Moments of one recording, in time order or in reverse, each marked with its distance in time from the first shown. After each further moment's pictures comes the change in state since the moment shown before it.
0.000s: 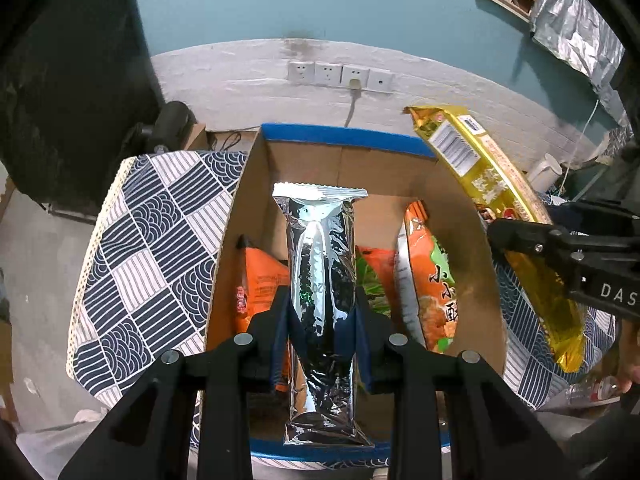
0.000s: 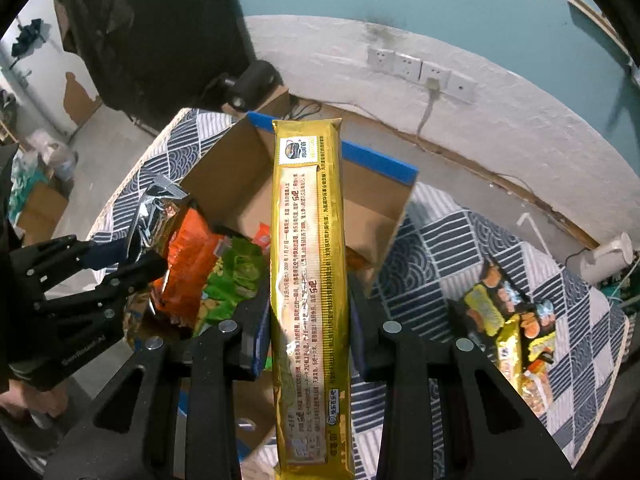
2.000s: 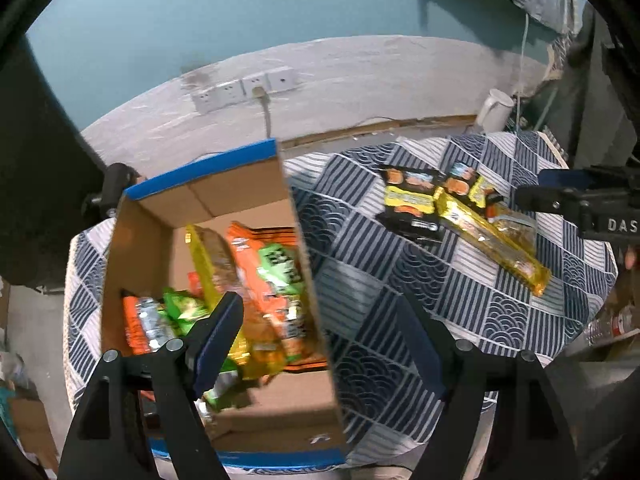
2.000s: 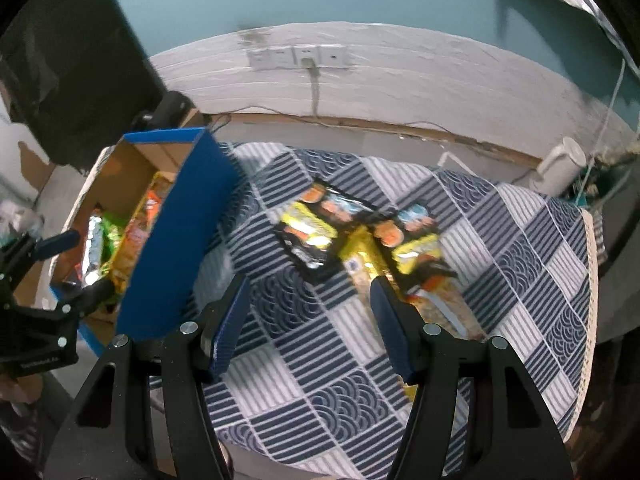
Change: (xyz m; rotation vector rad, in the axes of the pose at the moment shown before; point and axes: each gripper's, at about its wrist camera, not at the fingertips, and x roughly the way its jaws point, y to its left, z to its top) left arm -0.003 -0.172 -0.004 0.300 0.007 -0.010; right arm -0.070 -0.182 -0.114 0.278 -0.055 -0.110
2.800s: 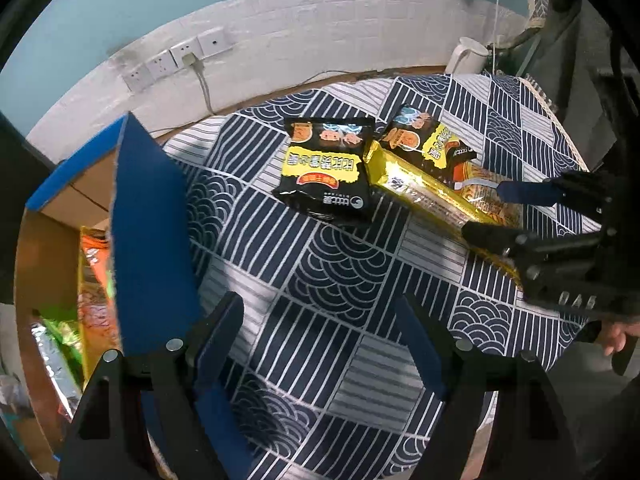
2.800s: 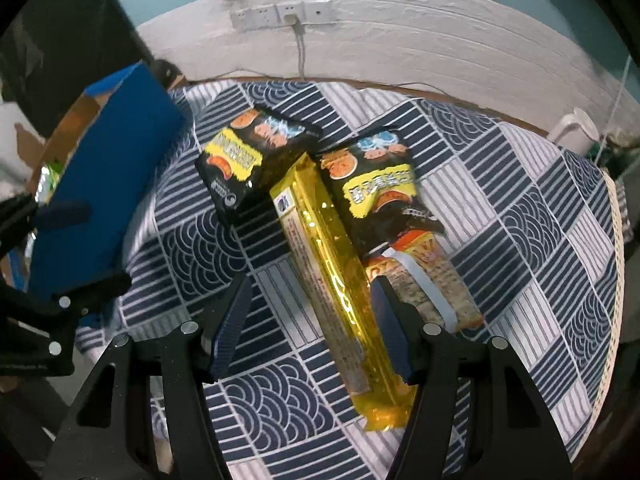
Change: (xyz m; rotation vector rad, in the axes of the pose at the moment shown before) left arm 0.086 -0.089 0.013 0.075 0.151 -0.077; right arm 0.074 -0.055 -0.046 -0.077 0.085 0.012
